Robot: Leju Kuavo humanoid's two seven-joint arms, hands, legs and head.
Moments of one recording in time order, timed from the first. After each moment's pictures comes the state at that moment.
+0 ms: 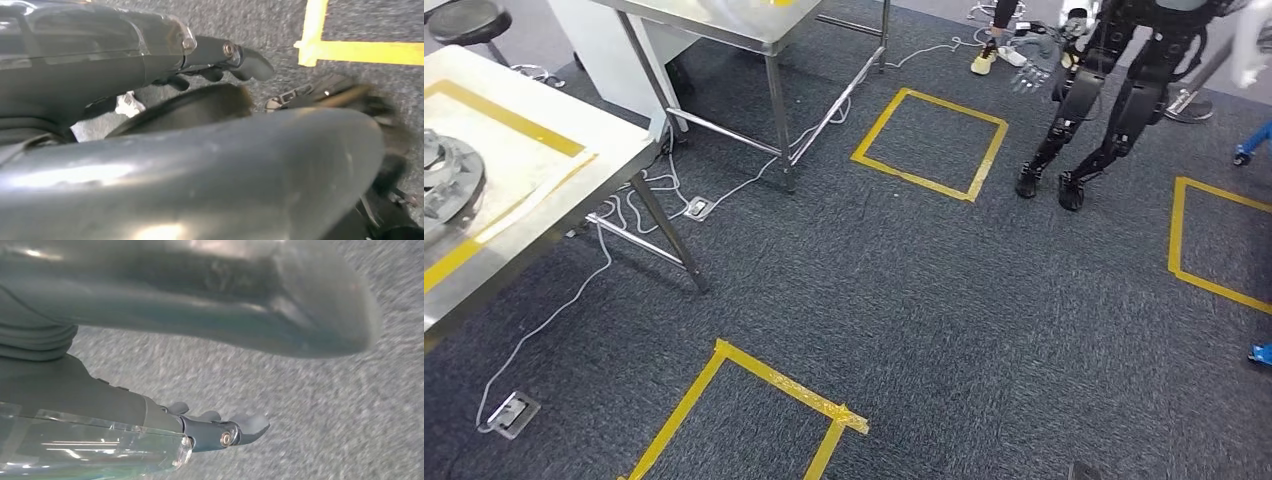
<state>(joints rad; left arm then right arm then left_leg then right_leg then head) -0.13 -0.01 -1.12 -0.24 0.71 0.20 0.12 -0.09 -0.08 0.04 -0.24 -0.67 -0.34 -0.14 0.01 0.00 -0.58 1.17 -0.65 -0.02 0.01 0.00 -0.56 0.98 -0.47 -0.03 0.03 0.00</state>
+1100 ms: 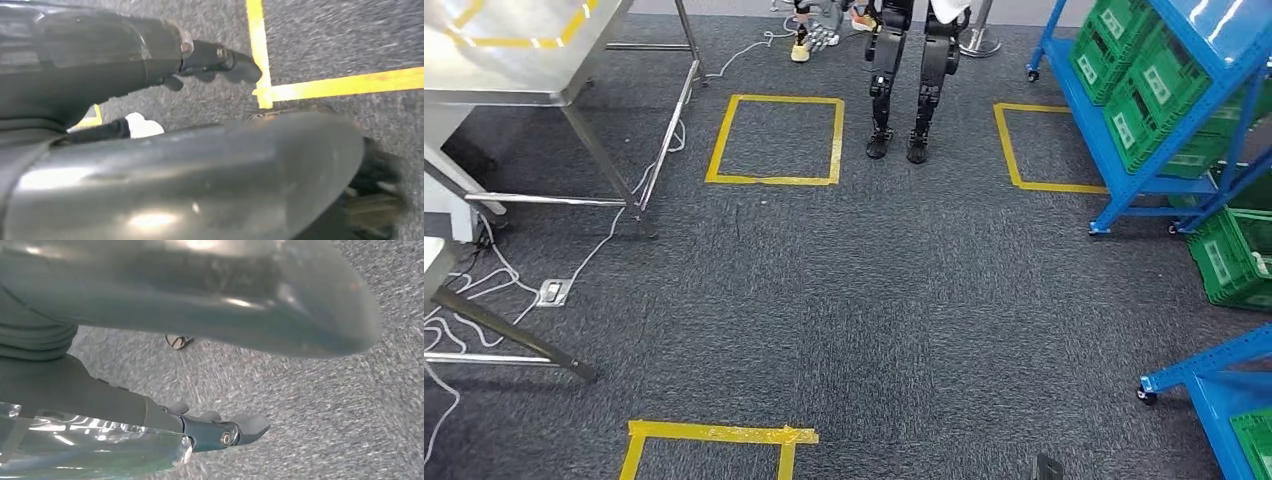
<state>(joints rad) -0.12 0.00 -1.07 -0.24 0.78 0.31 0.05 -0.09 -0.02 0.16 -0.23 -0.71 -0.31 -0.13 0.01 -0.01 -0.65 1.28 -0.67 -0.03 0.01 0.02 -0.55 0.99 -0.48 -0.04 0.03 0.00</state>
